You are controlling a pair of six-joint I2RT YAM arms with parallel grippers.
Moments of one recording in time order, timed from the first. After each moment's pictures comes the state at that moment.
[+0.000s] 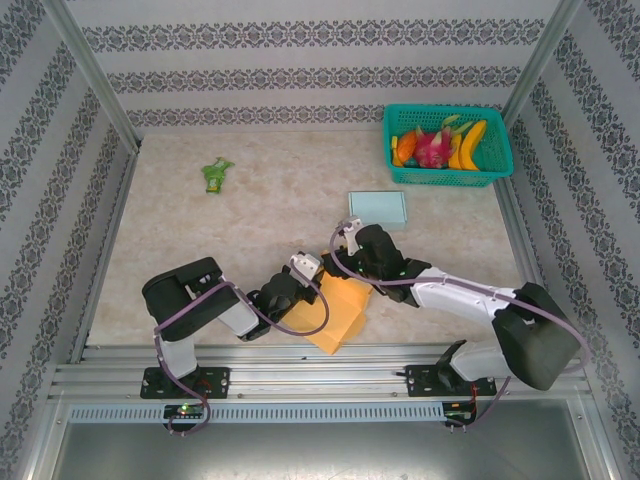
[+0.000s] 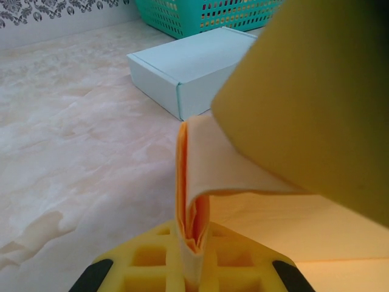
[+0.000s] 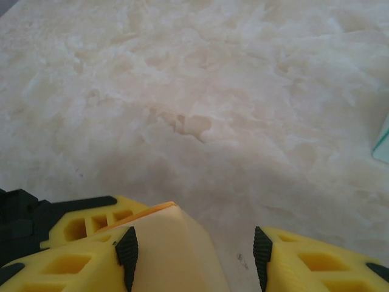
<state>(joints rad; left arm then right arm) -0.91 1.84 0.42 1.14 -0.30 -0.06 0.71 1.36 0.64 0.11 -0.06 0.30</state>
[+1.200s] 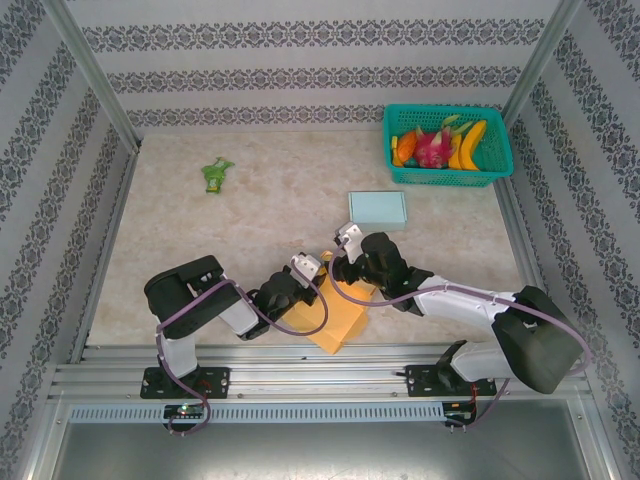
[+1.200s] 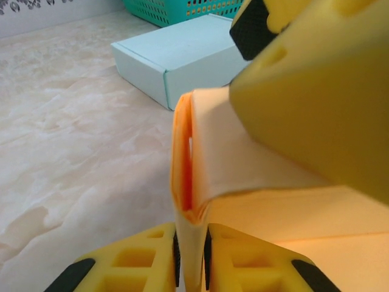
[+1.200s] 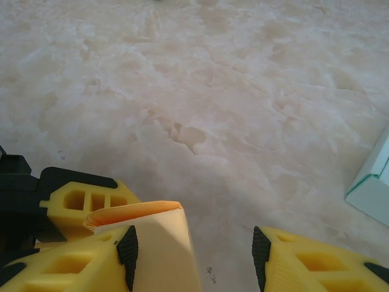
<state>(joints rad) -0.88 1.85 0.42 1.14 -0.23 -0.05 0.72 1.32 0.54 0.26 -0.04 0.05</state>
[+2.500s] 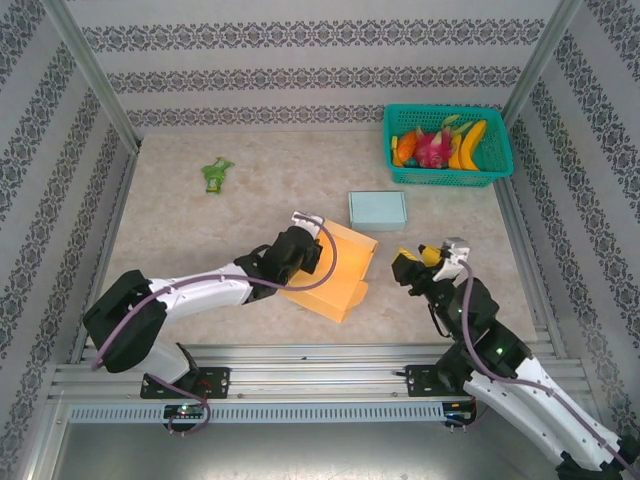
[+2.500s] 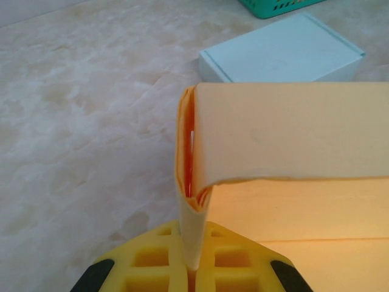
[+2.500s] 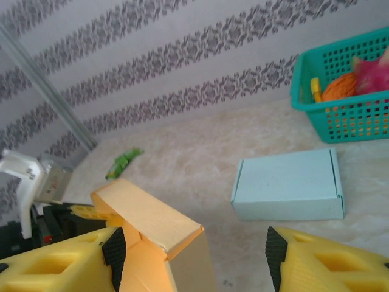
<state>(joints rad) -0.83 1.50 0.87 0.00 -0.38 -0.20 0.70 0.24 0.39 -0.24 0.32 0.47</state>
